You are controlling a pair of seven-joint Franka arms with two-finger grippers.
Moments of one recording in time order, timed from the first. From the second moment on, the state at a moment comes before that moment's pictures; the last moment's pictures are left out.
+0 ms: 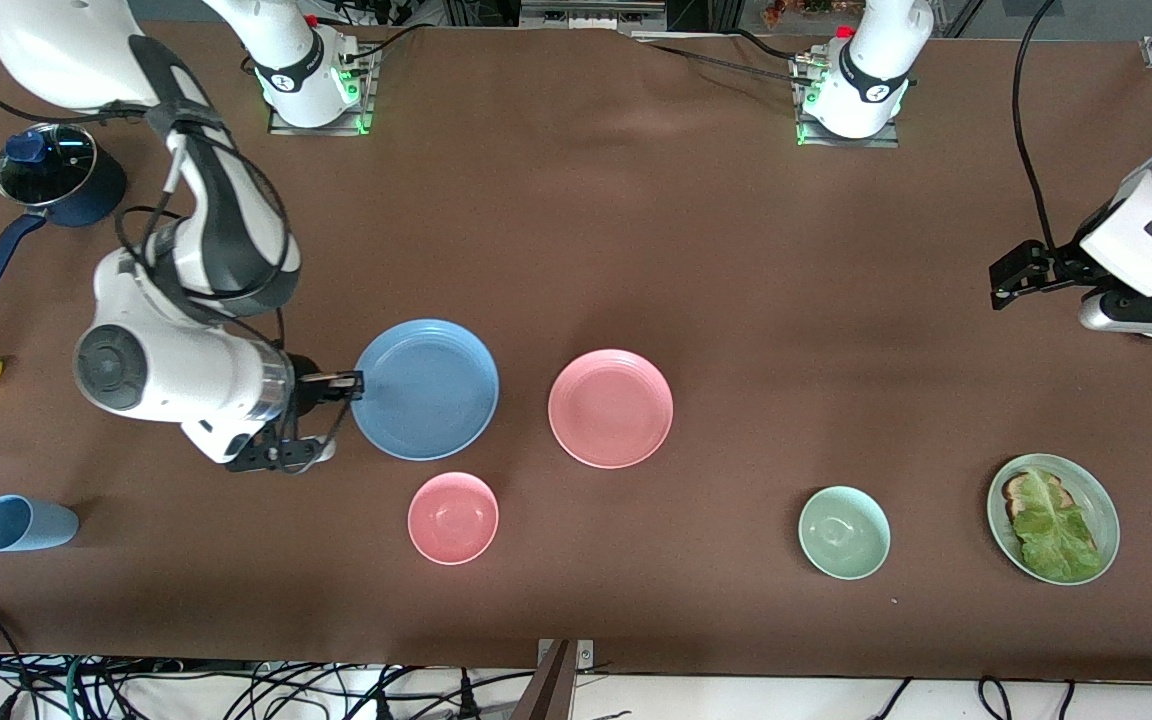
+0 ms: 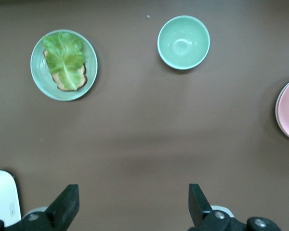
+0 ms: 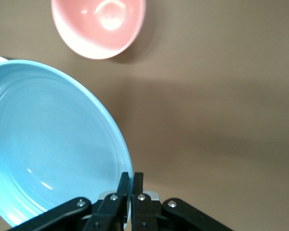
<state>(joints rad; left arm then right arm) -0.01 0.09 -0.04 -1.57 0.05 1.65 -0.01 0.05 0.63 0.36 -1.34 0.02 1.83 0.26</state>
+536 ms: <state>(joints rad) 0.00 0.06 -0.03 -1.57 0.01 1.60 -0.01 0.29 0.69 0.36 -1.35 -0.04 2.02 0.68</state>
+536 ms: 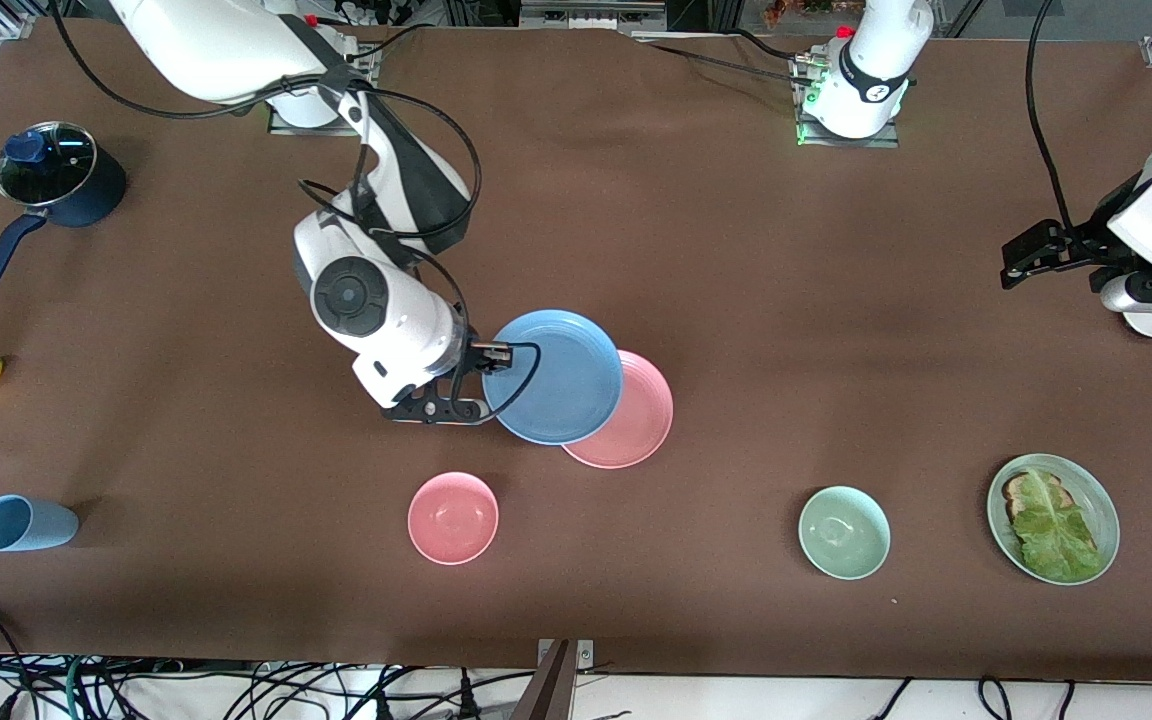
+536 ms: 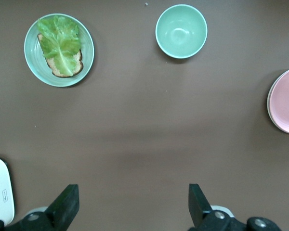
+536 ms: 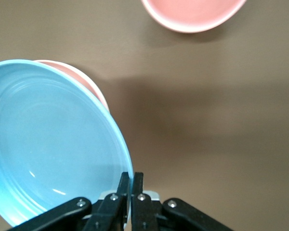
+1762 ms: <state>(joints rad) 0.01 0.06 -0.03 -1.57 0.00 1.58 0.00 0.45 0.85 0.28 -1.35 -0.07 2.30 0.90</state>
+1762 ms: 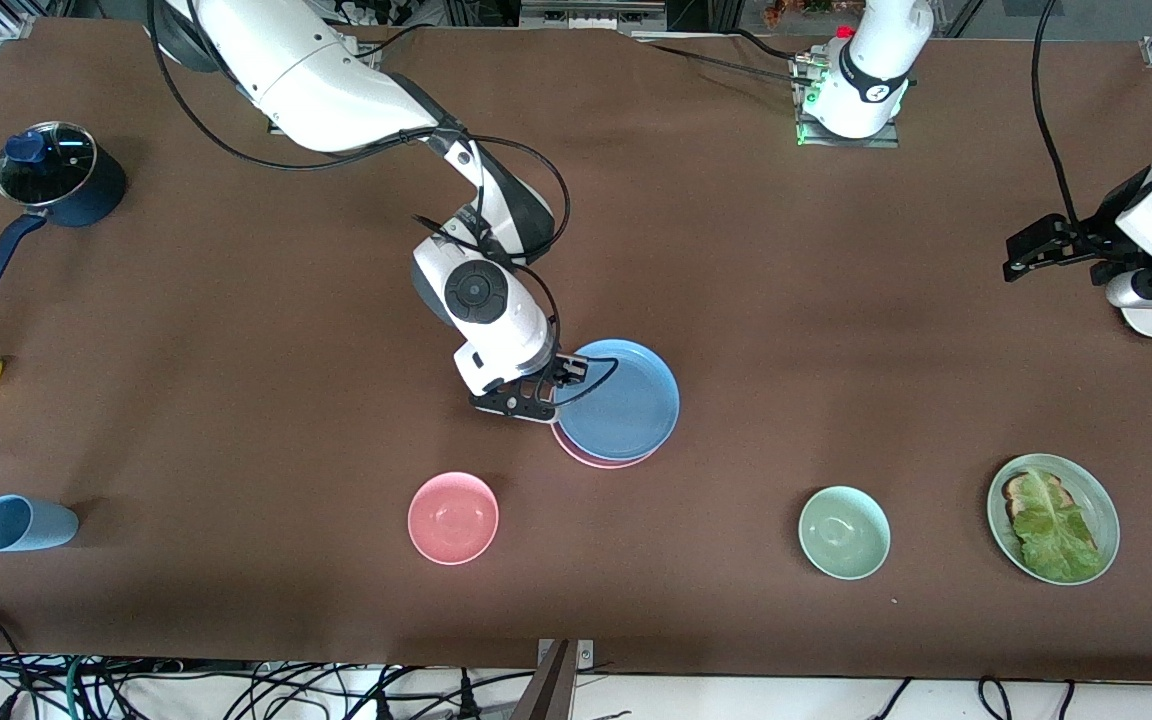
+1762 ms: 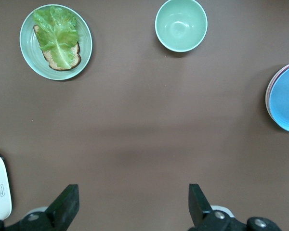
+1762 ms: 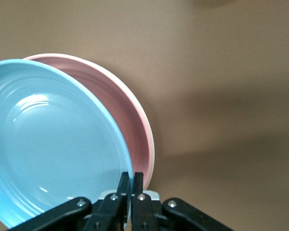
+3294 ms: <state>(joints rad) 0.01 0.06 -0.03 -1.58 -0.02 1.58 0.01 0.15 0.39 0.07 -1.40 0.05 1.69 0.17</state>
